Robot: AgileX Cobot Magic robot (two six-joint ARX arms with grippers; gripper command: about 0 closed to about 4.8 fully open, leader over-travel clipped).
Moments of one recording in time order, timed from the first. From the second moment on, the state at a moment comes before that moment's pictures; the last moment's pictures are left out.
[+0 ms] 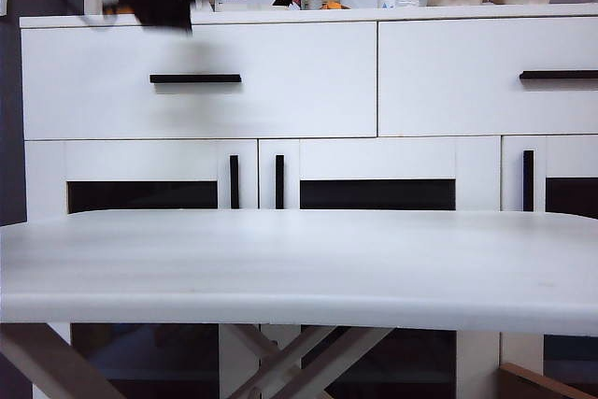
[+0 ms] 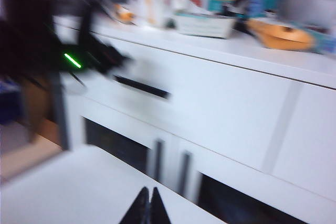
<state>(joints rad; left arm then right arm) -0.21 1.97 1.88 0.02 0.00 -0.02 0.66 1.02 1.00 0.07 0.12 -0.06</state>
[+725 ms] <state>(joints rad) -0.52 1.32 1.52 -0.25 -0.08 0.02 0.59 0.61 0.70 -0.21 0.12 -0.05</state>
